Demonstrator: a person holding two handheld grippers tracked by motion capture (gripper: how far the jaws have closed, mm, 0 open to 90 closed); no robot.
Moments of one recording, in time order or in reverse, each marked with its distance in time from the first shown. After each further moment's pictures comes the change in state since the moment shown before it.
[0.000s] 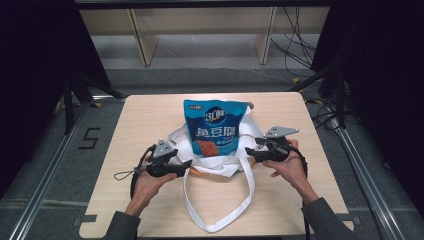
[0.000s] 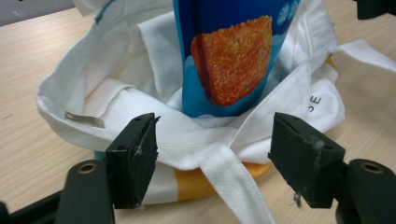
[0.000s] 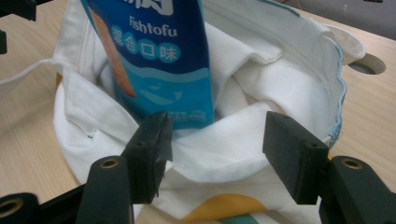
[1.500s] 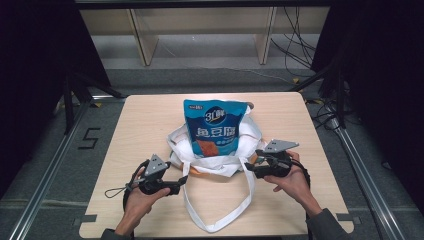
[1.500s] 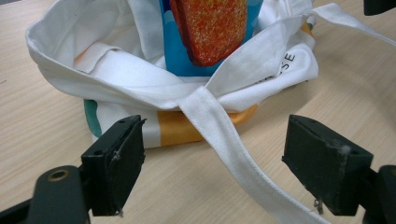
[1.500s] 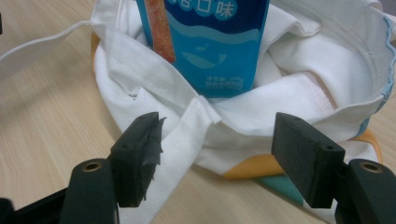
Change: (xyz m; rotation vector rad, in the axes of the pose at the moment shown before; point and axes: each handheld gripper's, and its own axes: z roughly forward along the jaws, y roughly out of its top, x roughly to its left) left arm -0.013 -0.034 -0.027 0.029 -0.017 0.026; right arm 0.023 -0.023 -0.013 0.035 0.038 -0.080
